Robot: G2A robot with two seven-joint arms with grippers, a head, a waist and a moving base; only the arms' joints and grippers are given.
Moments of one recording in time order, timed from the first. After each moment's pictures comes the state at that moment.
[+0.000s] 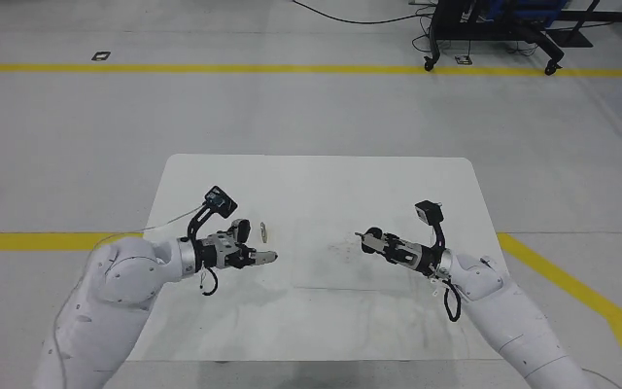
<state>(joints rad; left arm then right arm) 1.38 -0.93 -1.36 -1.89 0.45 -0.34 -0.95 -1.28 -0.99 1.08 -1.32 0.25 -0.98 0.68</state>
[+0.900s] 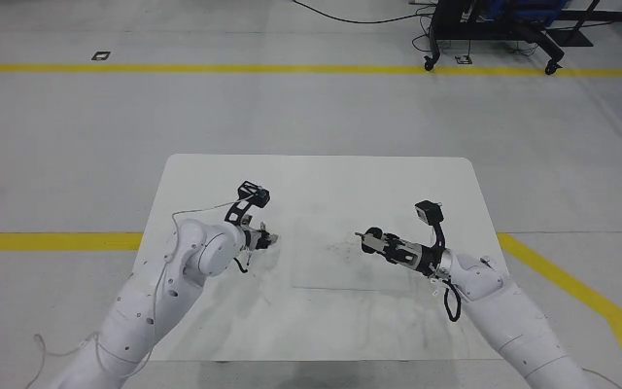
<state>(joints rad) 1.01 -1.04 -0.89 -1.63 0.88 0.08 -1.05 -1.28 -0.99 1.08 -1.32 0.25 -0.98 0.68</state>
